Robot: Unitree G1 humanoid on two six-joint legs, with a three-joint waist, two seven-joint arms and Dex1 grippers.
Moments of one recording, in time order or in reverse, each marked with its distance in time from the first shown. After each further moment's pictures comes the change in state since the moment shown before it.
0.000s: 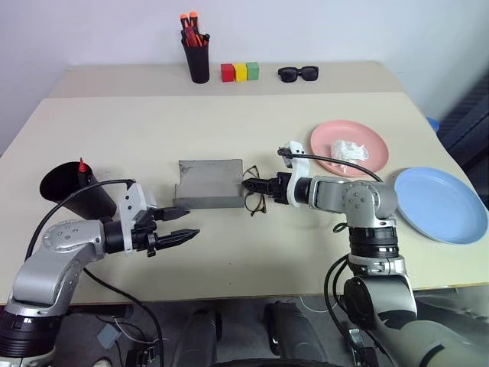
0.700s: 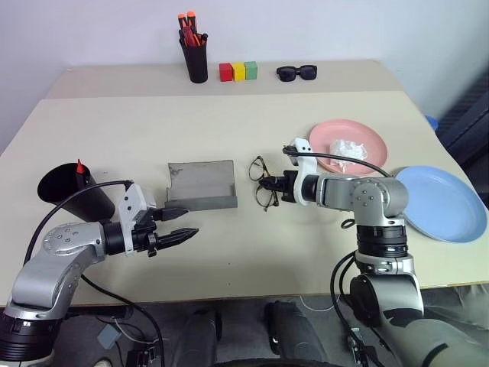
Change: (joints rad) left arm 0.012 0.001 -0.002 -0.006 -0.013 -0.004 0.042; right arm -0.002 -0.080 -0.003 -0.118 -0.004 0.079 0.007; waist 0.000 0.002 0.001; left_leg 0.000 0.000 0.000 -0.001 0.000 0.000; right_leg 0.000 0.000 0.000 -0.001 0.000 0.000
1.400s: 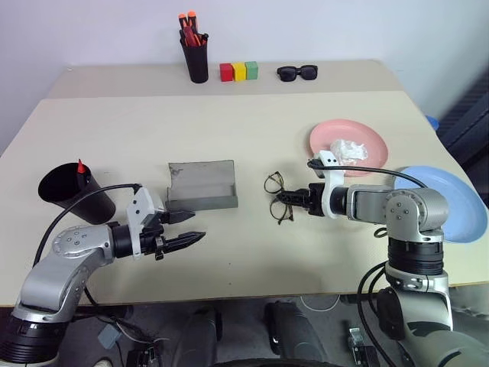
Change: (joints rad) left arm 0.002 -0.019 -0.049 -0.026 0.000 -0.001 0.019; right arm 0.109 -0.145 -0.032 -0.113 0.026 0.099 0.065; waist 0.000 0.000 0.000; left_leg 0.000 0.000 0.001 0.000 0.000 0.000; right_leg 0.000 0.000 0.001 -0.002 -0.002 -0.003
